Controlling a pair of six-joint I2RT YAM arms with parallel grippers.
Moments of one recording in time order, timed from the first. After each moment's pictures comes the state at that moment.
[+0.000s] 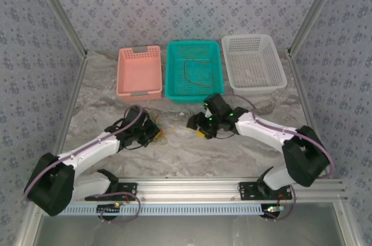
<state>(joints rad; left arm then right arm) -0.58 1.17 0.52 -0.27 0.19 -1.33 0.71 1.47 0.87 -0.32 -0.42 1.11</state>
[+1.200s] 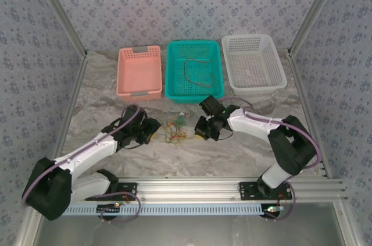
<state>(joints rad) -0.55 1.11 0.53 -0.32 0.17 -1.34 0.70 1.59 0.90 -0.50 -0.31 1.12</state>
